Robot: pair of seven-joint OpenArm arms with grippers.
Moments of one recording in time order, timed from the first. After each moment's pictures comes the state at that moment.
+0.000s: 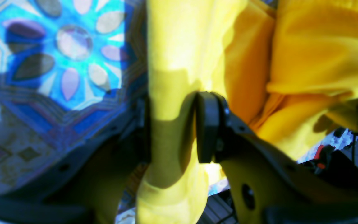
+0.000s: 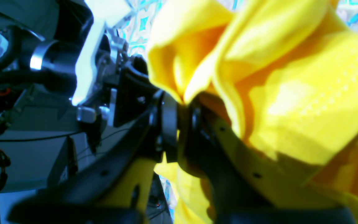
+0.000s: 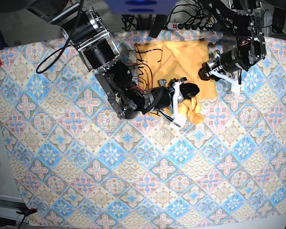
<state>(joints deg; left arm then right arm) 18.2 -13.0 -17.1 87.5 -52.3 -5.7 58.9 14.8 -5.3 -27.9 63.4 48.8 34.5 -59.6</state>
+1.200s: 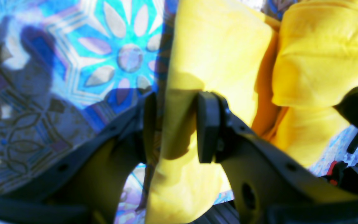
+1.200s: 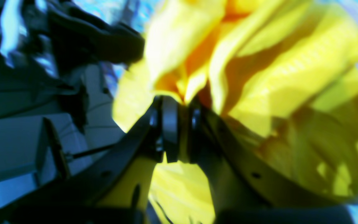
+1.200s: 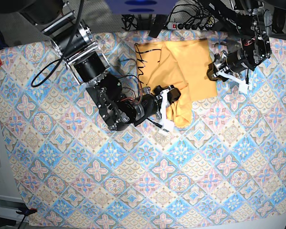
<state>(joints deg) 18.1 -13.0 -20.8 87.5 -49.1 -5.7 58.9 21.0 -0.4 -31.2 59.9 49.3 29.3 -65.5</state>
